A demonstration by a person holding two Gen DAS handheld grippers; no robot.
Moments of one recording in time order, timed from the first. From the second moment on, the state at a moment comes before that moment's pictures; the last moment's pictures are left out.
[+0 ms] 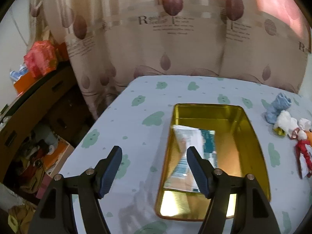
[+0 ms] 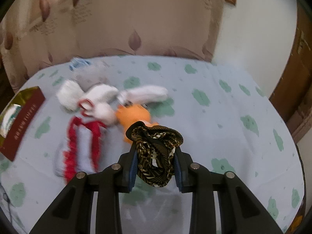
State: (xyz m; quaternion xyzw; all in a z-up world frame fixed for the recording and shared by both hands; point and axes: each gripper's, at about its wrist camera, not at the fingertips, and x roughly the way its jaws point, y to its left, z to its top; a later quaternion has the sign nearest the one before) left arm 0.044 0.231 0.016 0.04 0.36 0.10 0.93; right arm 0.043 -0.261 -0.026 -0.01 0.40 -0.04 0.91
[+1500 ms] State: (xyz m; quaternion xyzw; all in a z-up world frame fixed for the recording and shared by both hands) left arm 0.037 0.277 -0.005 -0.02 0.38 0.13 0.91; right arm 0.127 0.092 -0.034 -0.14 0.42 0.23 0.86
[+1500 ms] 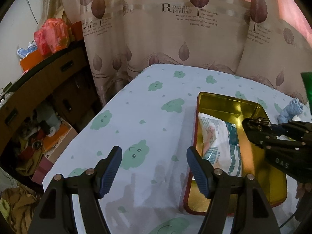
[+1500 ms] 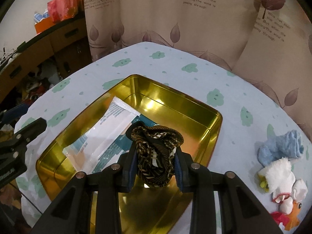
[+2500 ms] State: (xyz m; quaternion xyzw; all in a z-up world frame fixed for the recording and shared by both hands) left arm 0.039 0.278 -0.010 -0.02 0.39 0.14 0.91; right arm 0.095 0.042 -0.010 -0.10 0.39 0.23 0.89
